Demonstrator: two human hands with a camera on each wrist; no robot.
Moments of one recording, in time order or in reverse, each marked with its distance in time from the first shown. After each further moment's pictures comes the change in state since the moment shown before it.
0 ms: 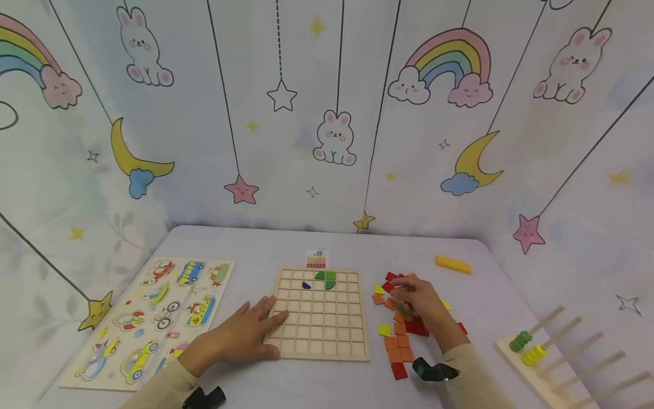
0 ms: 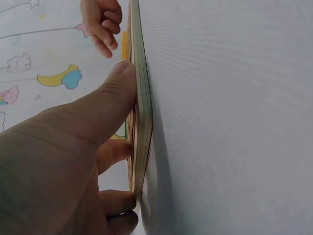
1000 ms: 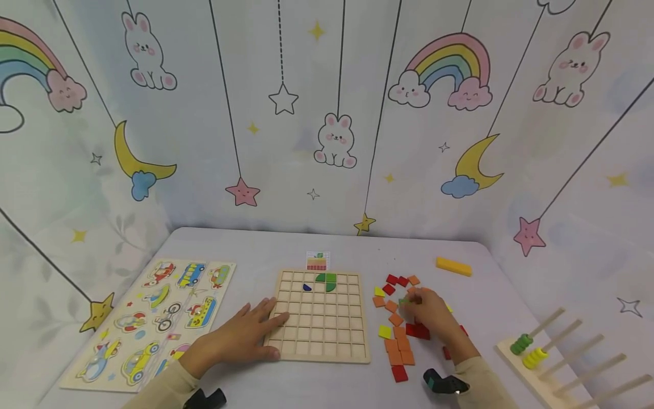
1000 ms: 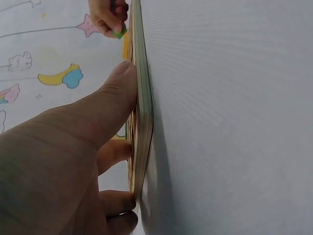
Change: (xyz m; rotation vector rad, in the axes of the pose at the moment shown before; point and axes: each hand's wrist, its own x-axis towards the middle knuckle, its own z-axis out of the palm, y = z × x) left_hand 0.001 -0.003 0.004 -0.016 0.007 -0.002; right_hand -0.013 0.011 -0.012 -0.294 0.023 -0.024
